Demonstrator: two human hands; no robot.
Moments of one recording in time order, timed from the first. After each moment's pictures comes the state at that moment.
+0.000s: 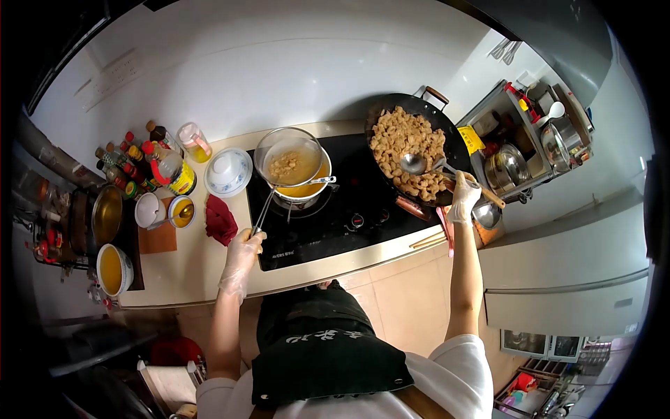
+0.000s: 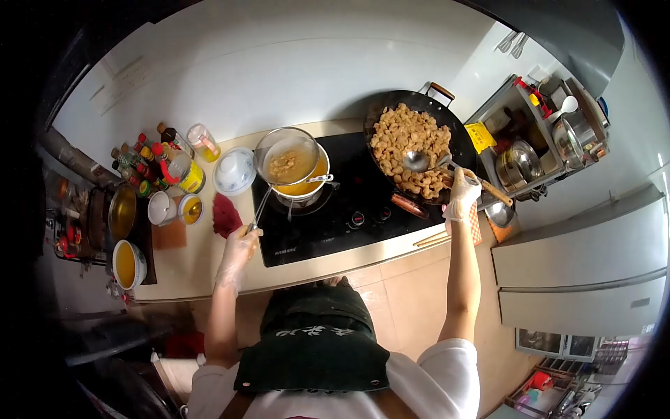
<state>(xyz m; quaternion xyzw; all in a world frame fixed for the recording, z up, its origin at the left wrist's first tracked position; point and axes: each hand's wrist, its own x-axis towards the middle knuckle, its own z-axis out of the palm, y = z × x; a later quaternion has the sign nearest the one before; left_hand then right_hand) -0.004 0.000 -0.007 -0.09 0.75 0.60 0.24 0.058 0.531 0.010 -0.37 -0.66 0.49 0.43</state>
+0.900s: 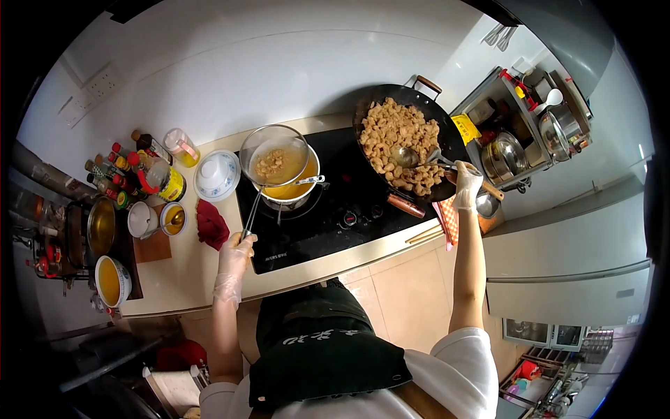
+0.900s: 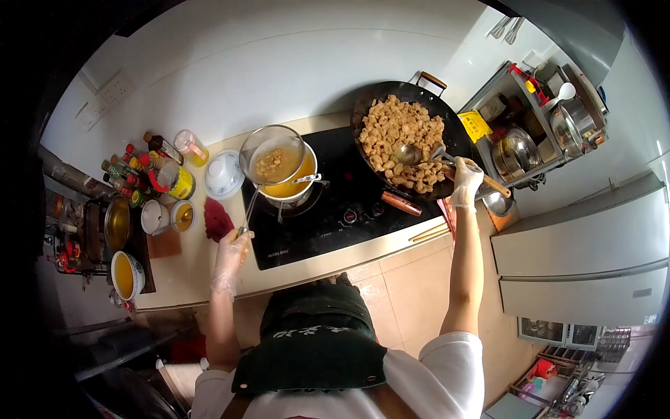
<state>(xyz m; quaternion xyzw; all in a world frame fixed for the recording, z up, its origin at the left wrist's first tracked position) -0.010 0.009 -0.015 -0.11 0.75 0.61 0.24 0.055 0.572 0.012 -0.39 -0.62 0.57 0.37</state>
